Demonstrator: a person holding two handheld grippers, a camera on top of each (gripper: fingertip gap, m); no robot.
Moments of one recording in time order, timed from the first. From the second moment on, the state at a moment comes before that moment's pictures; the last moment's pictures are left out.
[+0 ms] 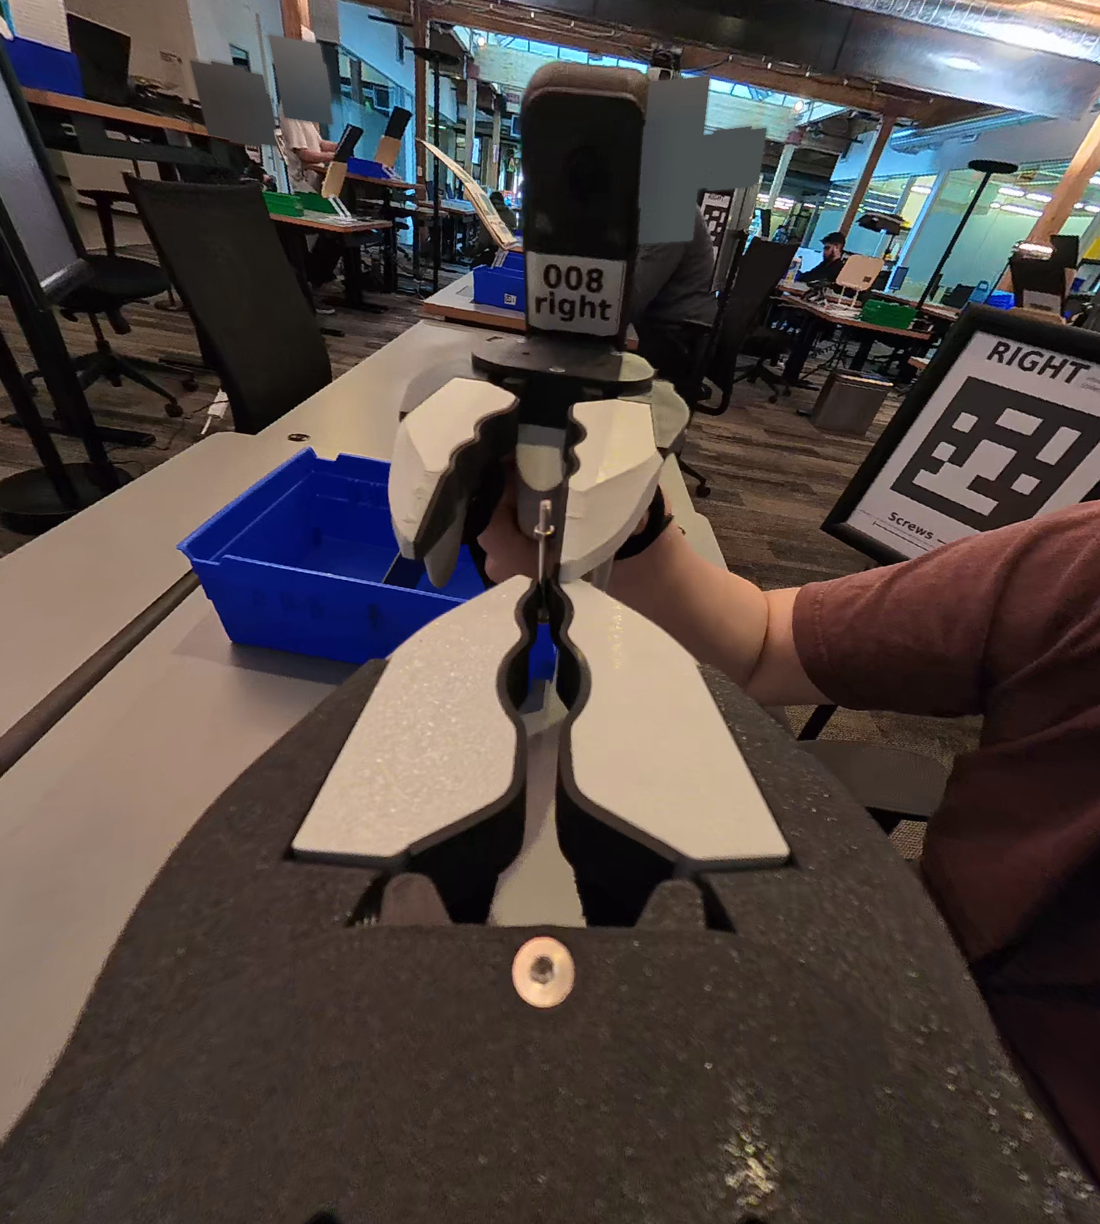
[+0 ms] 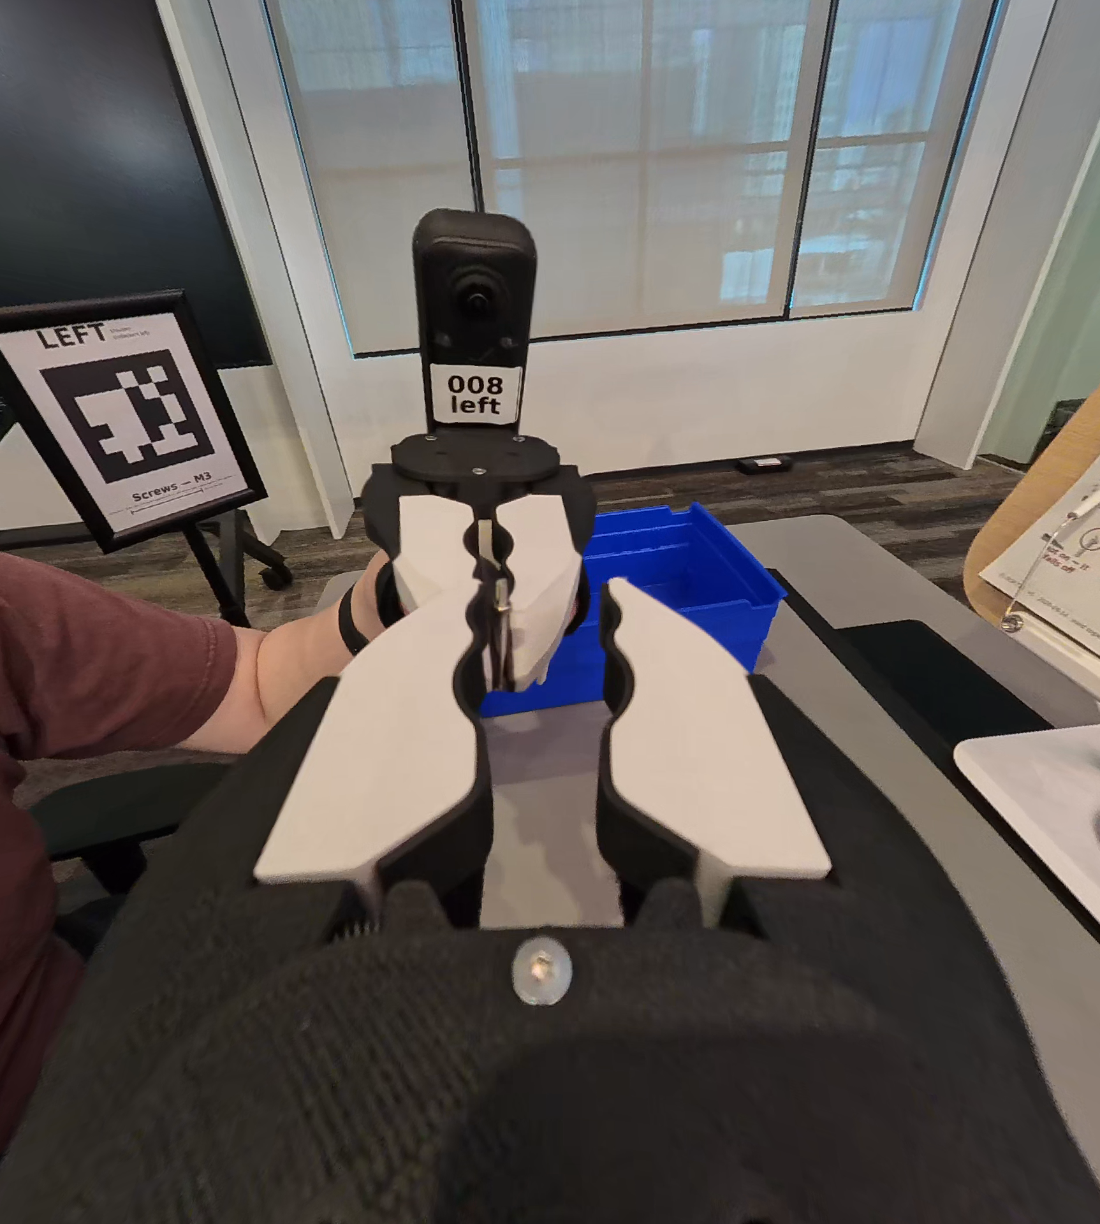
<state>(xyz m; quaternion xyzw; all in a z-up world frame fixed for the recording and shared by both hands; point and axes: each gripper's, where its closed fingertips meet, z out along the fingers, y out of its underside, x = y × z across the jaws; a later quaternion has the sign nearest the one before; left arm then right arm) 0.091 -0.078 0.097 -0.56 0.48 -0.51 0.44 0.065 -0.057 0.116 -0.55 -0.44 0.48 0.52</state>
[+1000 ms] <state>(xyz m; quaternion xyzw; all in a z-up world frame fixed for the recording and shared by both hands) 0.092 -0.080 0.096 -0.56 0.49 -0.49 0.45 0.068 -0.061 0.118 -0.53 -0.46 0.50 0.51</state>
